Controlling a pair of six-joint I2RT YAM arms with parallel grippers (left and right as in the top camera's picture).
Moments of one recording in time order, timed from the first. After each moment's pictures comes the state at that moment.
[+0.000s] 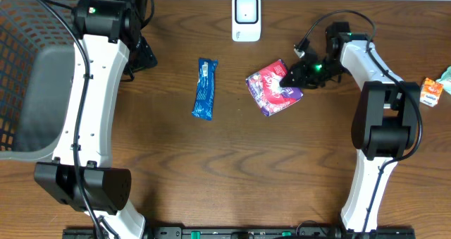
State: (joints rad) left arm -0.13 1.83 2.03 -1.60 -0.40 -0.59; right arm 0.01 2.29 1.72 -1.00 -0.71 -0.16
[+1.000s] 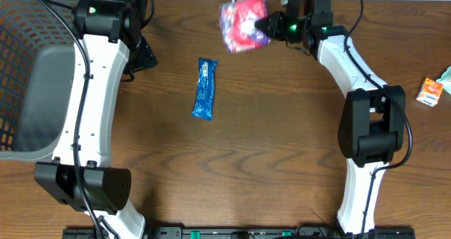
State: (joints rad) left arm -0.13 1.83 2.03 -1.60 -0.40 -0.59; right arm 0.16 2.23 1.79 -0.23 -0.65 0.53
